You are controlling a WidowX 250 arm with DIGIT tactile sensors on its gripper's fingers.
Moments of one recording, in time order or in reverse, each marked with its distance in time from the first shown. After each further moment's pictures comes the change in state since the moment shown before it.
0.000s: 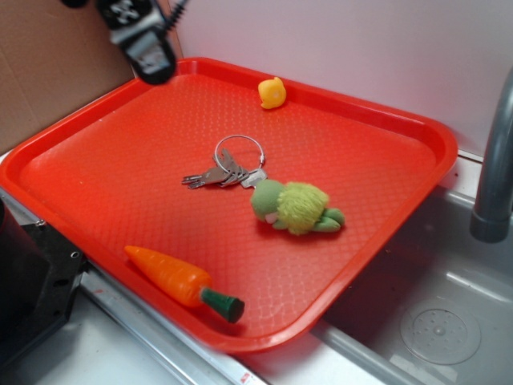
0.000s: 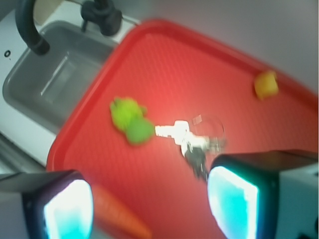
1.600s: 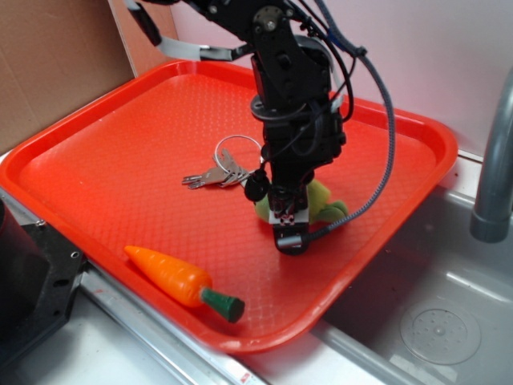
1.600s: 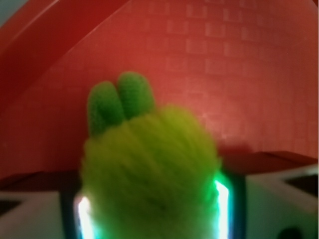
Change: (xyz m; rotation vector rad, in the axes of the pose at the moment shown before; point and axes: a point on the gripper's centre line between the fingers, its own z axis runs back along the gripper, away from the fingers) arm 0.014 -0.011 -0.158 0.014 0.240 -0.251
